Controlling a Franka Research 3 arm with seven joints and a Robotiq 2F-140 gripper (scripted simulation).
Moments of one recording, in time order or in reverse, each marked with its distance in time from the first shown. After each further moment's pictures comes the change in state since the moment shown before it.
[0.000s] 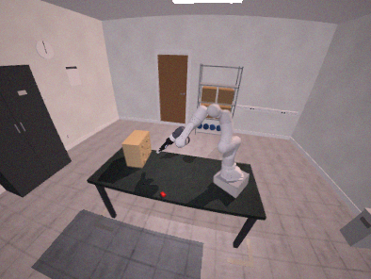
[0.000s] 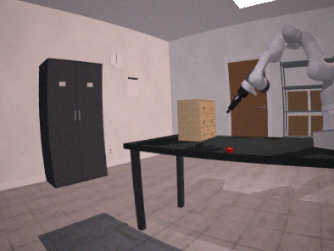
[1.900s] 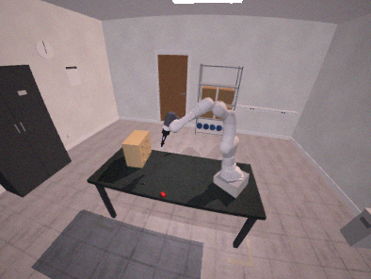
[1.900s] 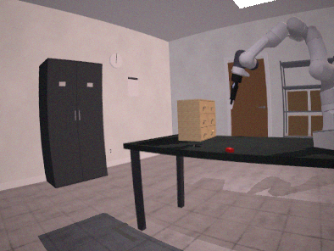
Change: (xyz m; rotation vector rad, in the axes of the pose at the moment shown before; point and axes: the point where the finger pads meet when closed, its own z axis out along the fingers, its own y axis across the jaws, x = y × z) arm -0.016 -0.003 -0.065 -0.013 0.446 -0.034
